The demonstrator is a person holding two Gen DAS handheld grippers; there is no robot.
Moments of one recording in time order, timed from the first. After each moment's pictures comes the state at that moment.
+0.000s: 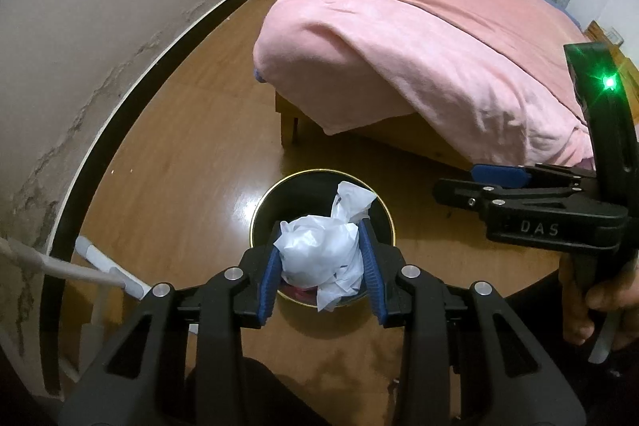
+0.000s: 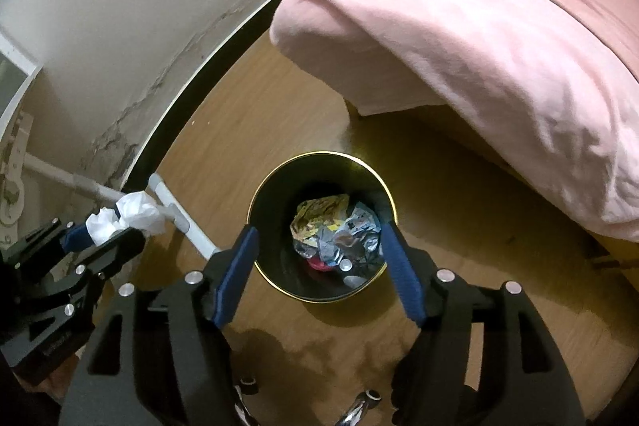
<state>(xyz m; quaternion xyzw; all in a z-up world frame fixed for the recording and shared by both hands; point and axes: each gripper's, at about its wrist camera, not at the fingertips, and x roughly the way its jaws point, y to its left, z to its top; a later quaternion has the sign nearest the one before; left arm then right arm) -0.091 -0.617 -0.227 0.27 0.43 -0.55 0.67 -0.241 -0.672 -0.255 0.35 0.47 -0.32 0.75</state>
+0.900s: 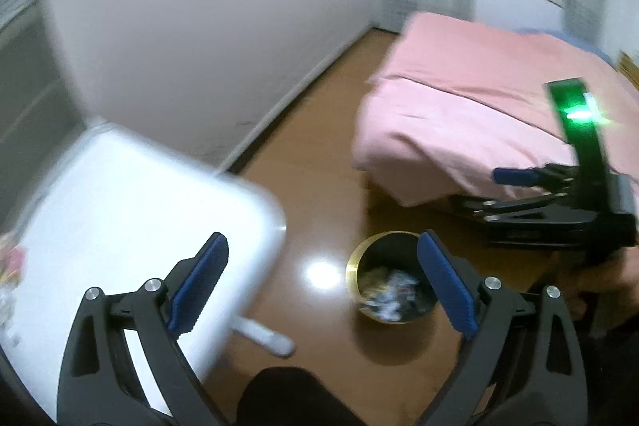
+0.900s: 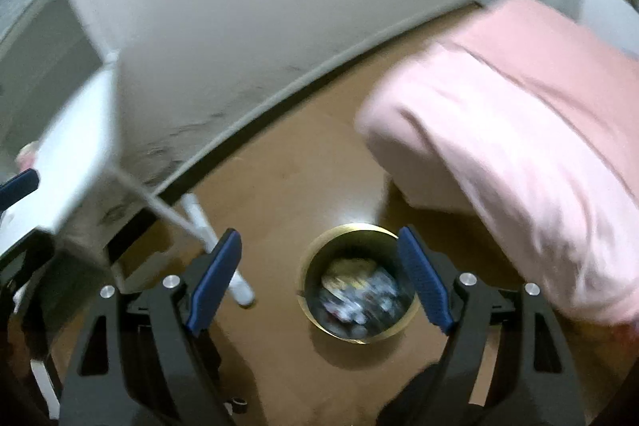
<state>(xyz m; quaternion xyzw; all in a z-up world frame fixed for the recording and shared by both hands) -0.042 -0.464 -0.055 0.22 0.32 -0.46 0.80 -0.164 -0.591 -0.116 0.21 0.42 -0.26 0.85</state>
